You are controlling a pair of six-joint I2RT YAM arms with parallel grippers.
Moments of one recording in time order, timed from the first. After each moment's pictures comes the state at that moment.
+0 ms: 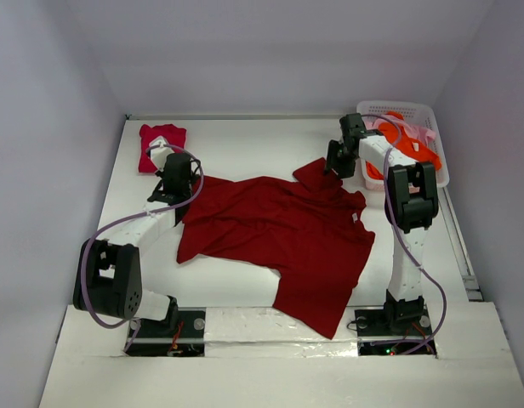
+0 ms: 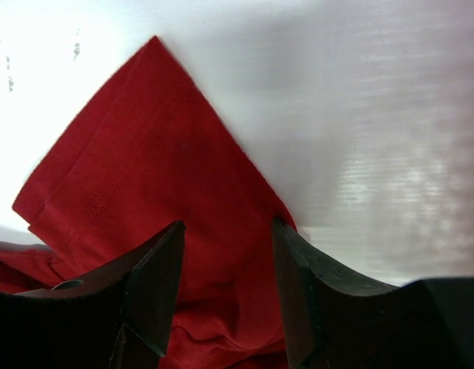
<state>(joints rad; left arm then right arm) -0.22 1.39 0.79 0.13 -0.46 -0.65 0.17 2.20 1.75 -0.66 -0.10 0.39</state>
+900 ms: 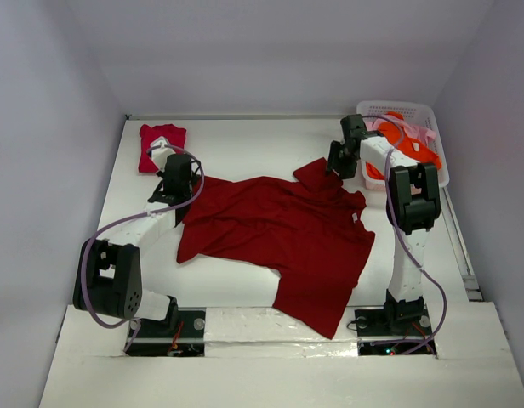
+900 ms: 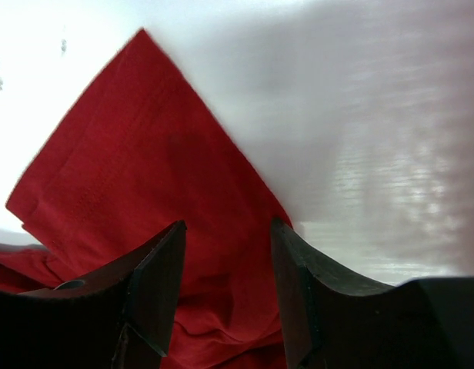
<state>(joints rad) -0.22 1.39 0.78 0.14 -0.45 -0.65 0.17 2.17 1.72 -0.65 -0.07 0.41</state>
